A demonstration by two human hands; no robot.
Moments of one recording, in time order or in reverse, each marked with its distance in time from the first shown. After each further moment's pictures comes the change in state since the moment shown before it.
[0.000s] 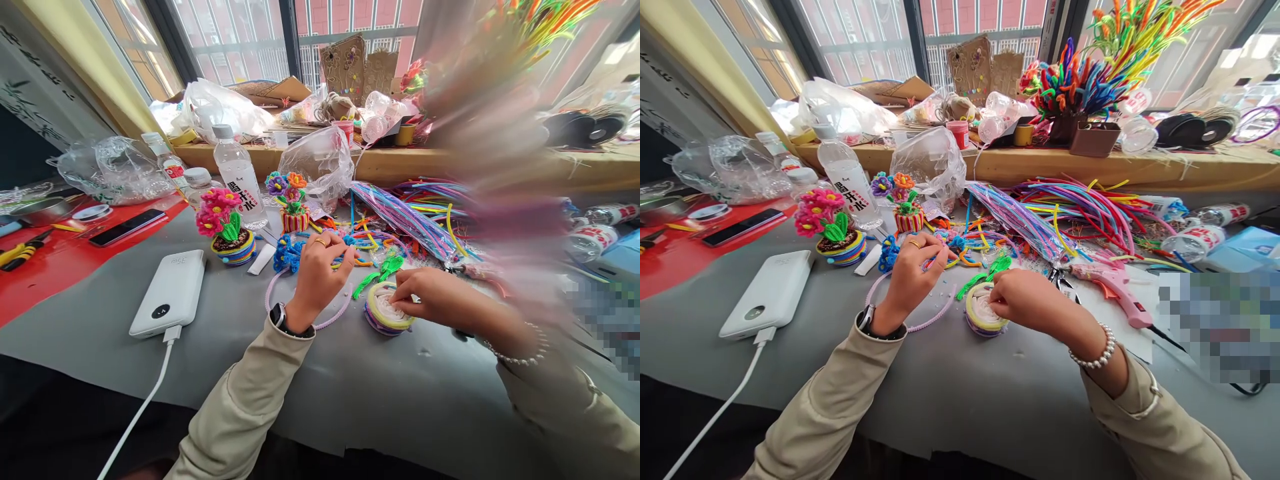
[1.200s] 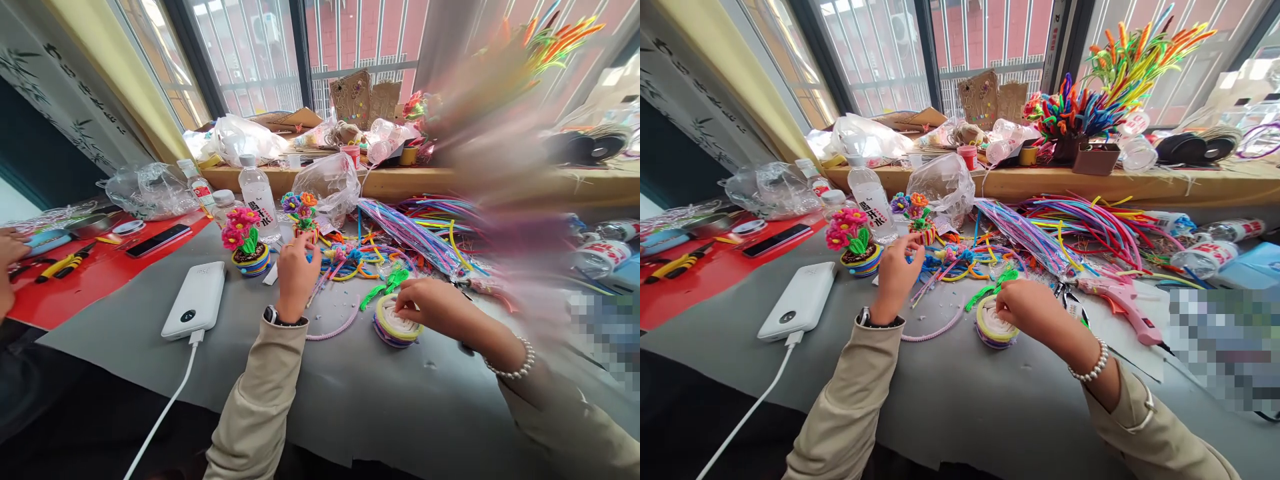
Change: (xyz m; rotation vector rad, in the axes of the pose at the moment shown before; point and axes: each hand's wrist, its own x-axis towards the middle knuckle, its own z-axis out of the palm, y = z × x) left_hand 0.012 -0.042 -0.016 0.217 0.185 -0.289; right_hand 0.004 -0.002 0.009 -0.035 0.078 0.118
